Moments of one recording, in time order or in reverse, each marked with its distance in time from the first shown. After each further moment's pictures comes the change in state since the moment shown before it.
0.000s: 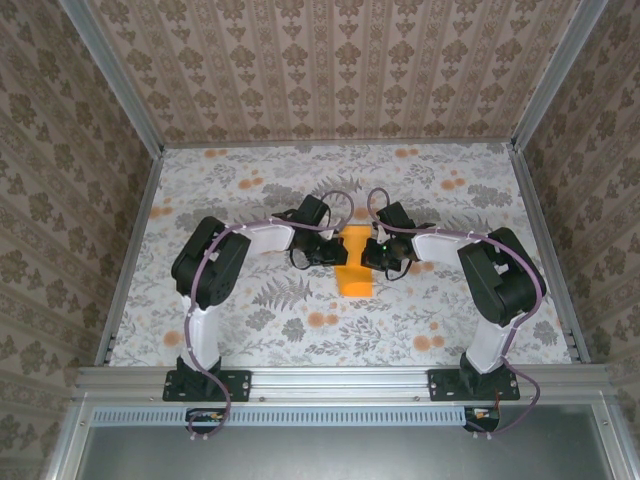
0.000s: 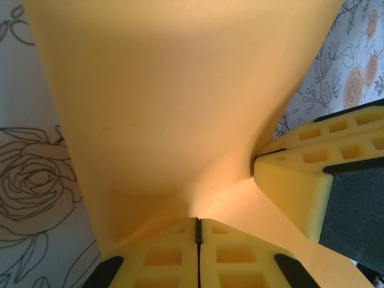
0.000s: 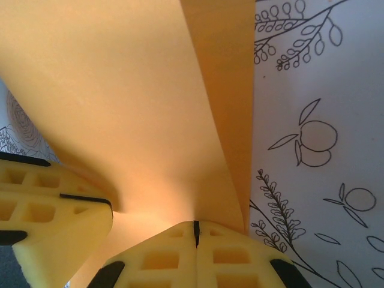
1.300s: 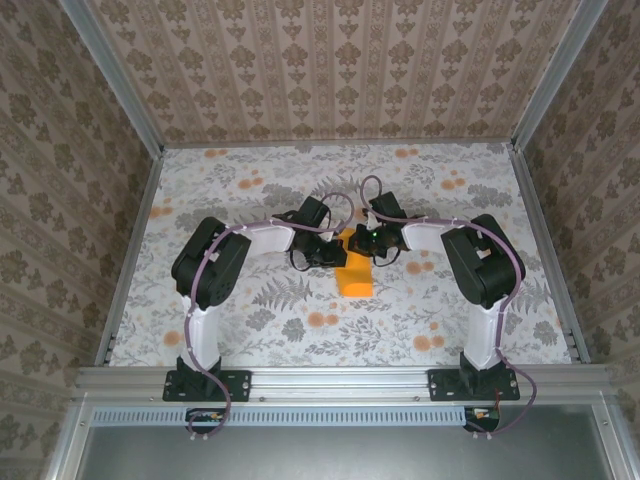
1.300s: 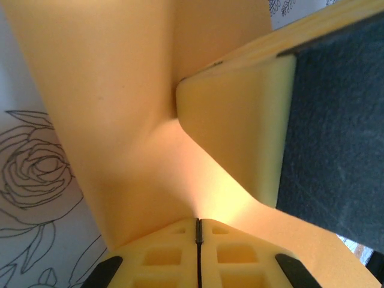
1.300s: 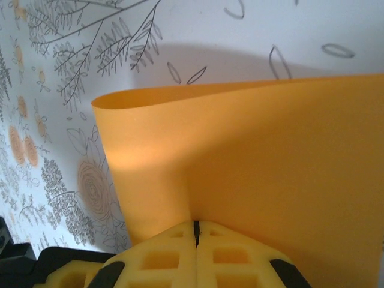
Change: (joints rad) left arm -0.007 0.000 -0.009 -0.011 -0.026 0.001; right arm -0.011 0.157 0.140 0.137 -0.095 0.057
